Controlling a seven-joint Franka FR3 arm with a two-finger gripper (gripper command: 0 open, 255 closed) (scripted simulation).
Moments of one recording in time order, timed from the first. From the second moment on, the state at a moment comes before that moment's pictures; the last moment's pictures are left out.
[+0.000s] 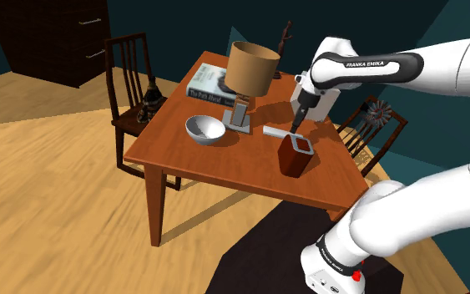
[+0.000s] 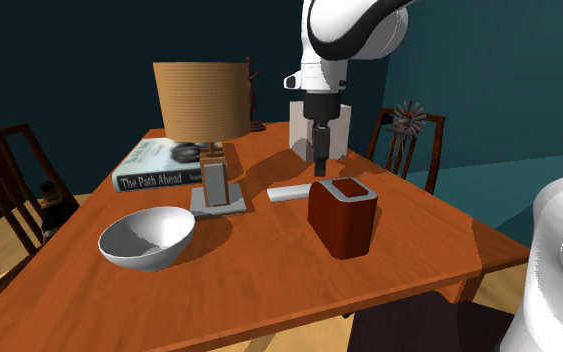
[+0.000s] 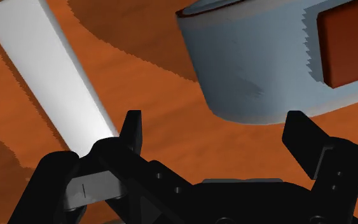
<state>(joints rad) -0.03 -0.41 -0.40 -2.40 -0.18 2.00 -0.66</state>
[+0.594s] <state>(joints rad) 0.00 -0.05 -0.57 -2.23 -0.02 2.17 -1.02</state>
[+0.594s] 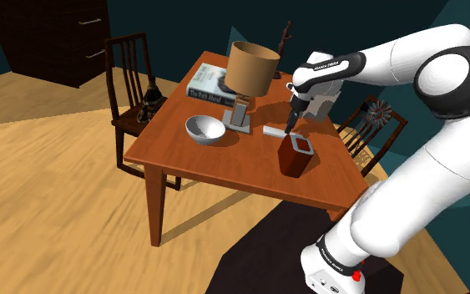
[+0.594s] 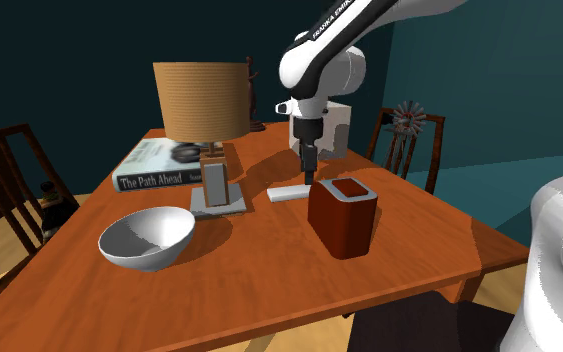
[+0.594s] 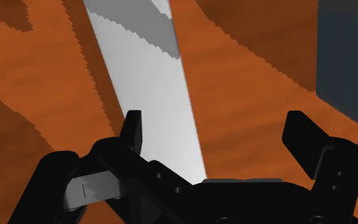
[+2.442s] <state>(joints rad) -0.04 0.17 -0.57 -2.16 0.14 2.29 -1.22</state>
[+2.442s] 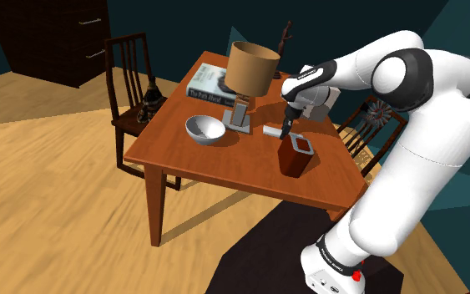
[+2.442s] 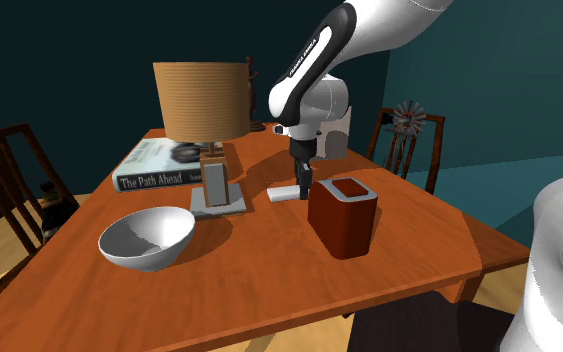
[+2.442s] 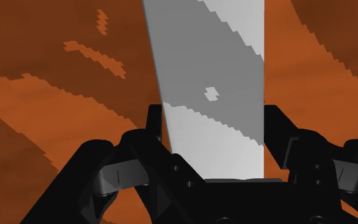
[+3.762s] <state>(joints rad) -0.02 0.03 -0.59 -2.05 0.03 2.05 -1.14</state>
